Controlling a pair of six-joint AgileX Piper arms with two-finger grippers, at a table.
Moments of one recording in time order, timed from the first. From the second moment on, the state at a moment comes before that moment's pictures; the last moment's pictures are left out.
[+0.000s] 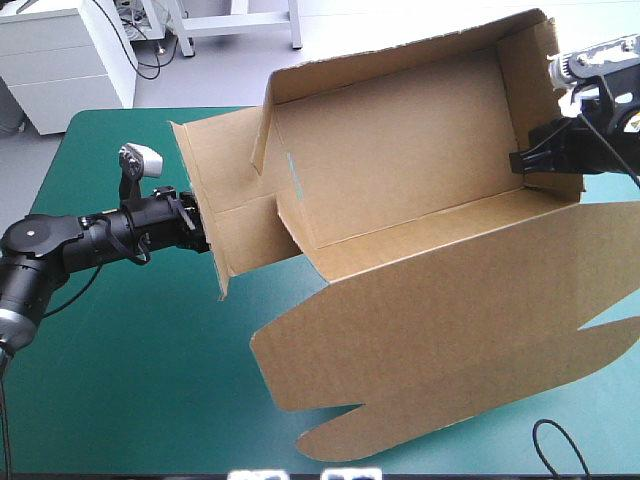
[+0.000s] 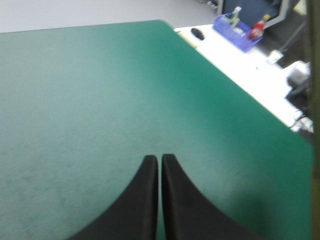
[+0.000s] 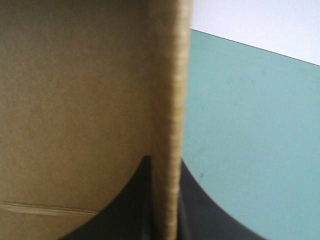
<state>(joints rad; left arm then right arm) 0.05 1.25 -1.03 -1.33 1.02 1.13 -0.03 1.31 -1.81 0.32 1.25 -0.38</state>
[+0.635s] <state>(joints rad) 0.05 1.25 -1.11 -1.59 1.20 1.08 0.03 1.36 -1.80 0.30 1.24 -0.37</state>
